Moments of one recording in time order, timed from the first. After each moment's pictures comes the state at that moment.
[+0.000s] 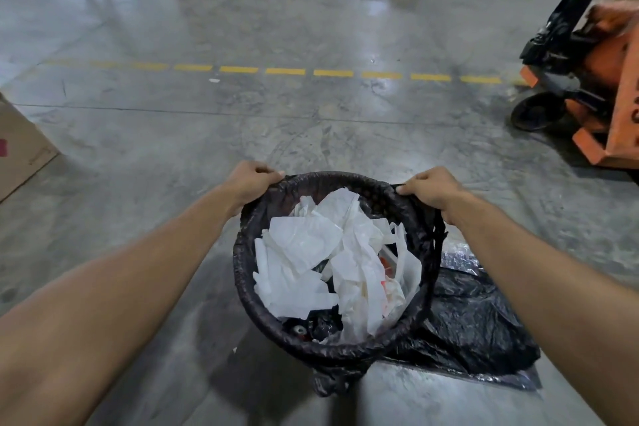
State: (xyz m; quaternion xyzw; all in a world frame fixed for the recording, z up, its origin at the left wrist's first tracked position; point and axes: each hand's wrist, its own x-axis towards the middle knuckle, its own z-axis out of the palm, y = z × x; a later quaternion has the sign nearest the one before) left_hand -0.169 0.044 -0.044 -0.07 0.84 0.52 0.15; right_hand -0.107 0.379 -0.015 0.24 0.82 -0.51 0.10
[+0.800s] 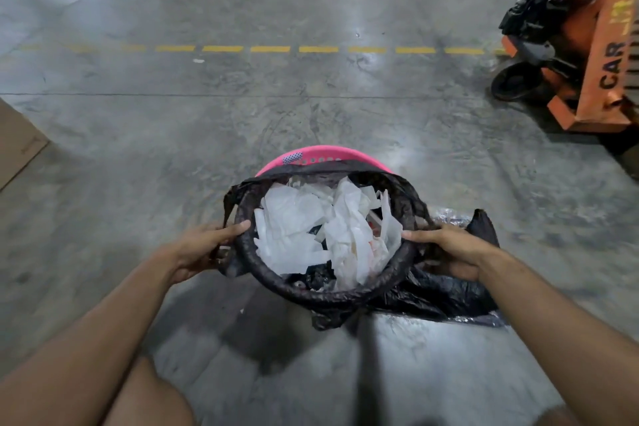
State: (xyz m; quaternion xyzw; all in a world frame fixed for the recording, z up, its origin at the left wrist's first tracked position) left_hand -0.024 -0.031 -0.057 -0.14 0.71 0.60 0.35; right_hand 0.042 0.407 -0.050 0.26 0.64 -0.67 0.27
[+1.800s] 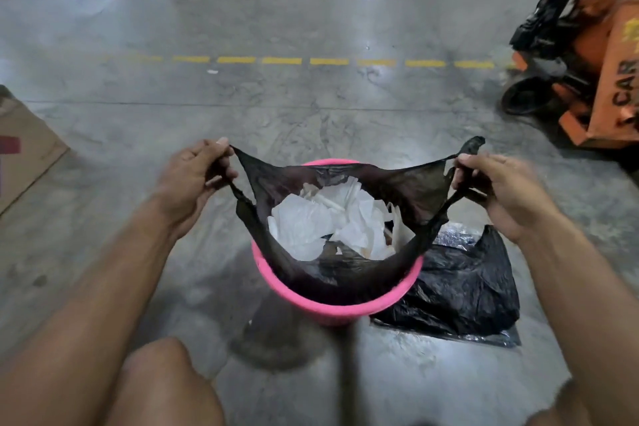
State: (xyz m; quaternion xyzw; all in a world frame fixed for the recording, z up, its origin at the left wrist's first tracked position) left_hand -0.050 -0.009 0.067 -0.05 0.68 0.73 0.06; right_hand 0.010 0.401 0.070 0.18 0.66 -0.72 -0.04
